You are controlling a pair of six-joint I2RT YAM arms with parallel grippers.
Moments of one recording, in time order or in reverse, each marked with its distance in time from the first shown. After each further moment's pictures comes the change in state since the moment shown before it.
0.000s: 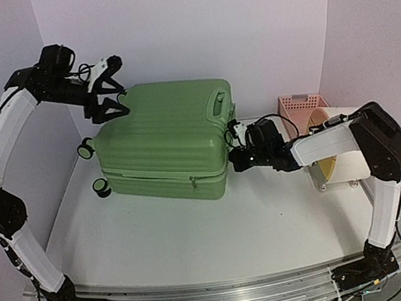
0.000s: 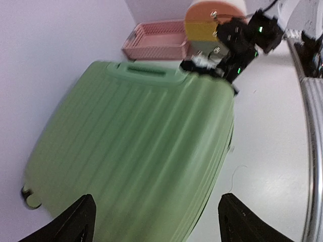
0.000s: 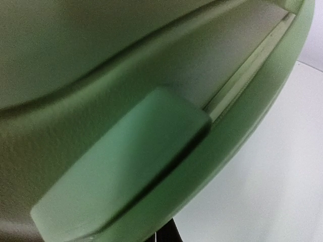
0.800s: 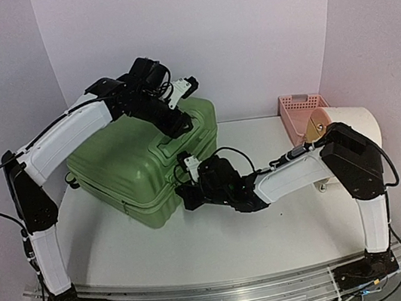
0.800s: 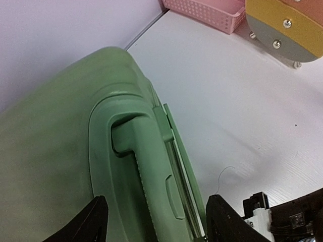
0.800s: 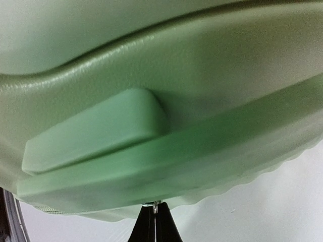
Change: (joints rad) left arm -0.481 0.216 -0.012 0.201 -0.726 -0.624; right arm 0.390 0.160 0.117 0.160 0.140 0.199
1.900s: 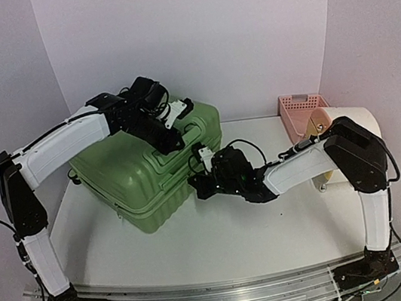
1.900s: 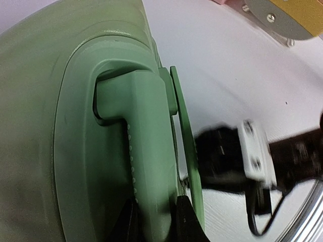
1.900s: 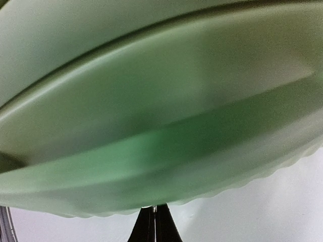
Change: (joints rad) left arm 0.006 -0.067 -0.235 0.013 0.050 -0.100; right arm -0.098 -0.025 -0.069 0.052 -0.048 -0.027
